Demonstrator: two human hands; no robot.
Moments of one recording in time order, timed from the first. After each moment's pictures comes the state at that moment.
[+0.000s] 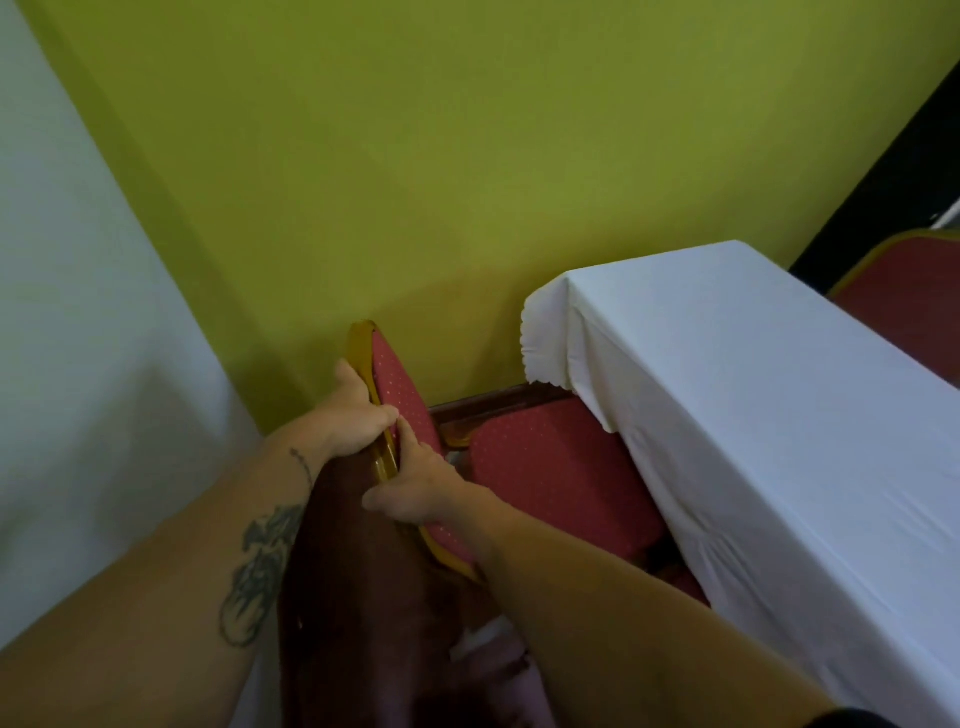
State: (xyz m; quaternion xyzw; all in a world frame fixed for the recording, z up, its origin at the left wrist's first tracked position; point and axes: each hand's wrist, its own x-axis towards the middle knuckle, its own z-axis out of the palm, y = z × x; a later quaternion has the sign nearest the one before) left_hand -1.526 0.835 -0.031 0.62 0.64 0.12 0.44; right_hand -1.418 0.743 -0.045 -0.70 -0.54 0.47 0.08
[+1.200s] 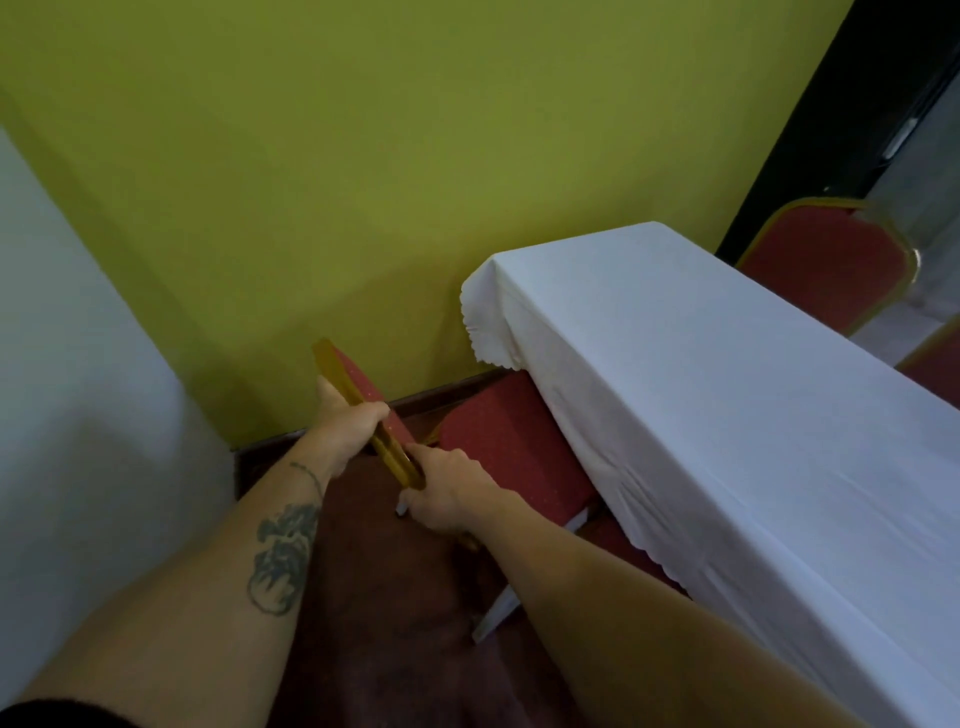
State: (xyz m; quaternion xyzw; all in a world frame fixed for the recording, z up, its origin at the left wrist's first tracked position) left_hand -1.420 0.705 -0.046 0.49 0.64 0.29 0.51; right_hand -1.299 0.588 -0.028 -0.72 -0.59 0.36 0.07
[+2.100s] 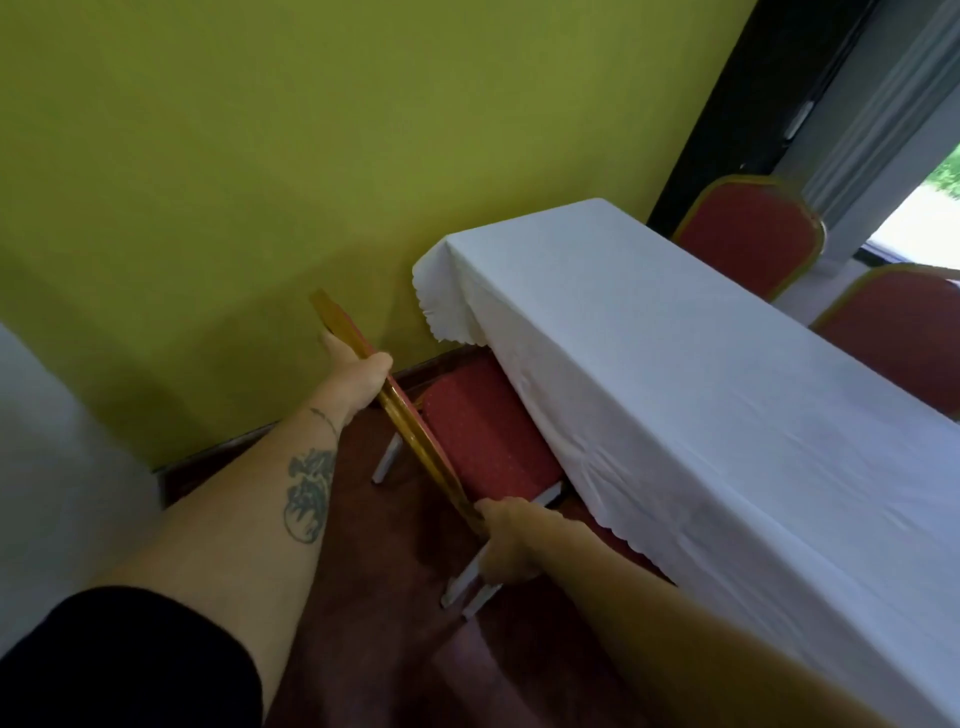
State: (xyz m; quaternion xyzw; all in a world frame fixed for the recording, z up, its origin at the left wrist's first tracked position) left_hand -1.383 0.783 -0.044 0.56 0.58 0.24 0.54; right_hand -1.272 0.559 -0.038 -0.76 -0.50 0.39 -0.14
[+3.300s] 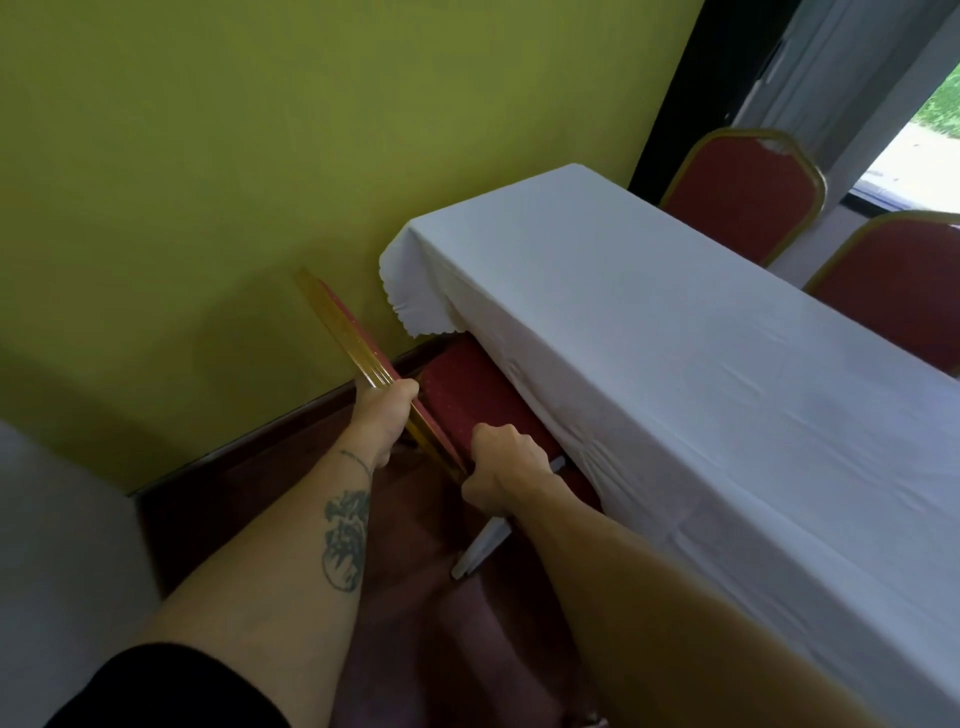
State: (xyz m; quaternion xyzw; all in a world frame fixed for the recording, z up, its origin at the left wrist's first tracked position) left_hand -1.305 0.759 -0.079 0.50 0.55 0.20 0.64; right_hand -1.212 0.627 -0.039 -0.83 -0.47 0.30 0.01
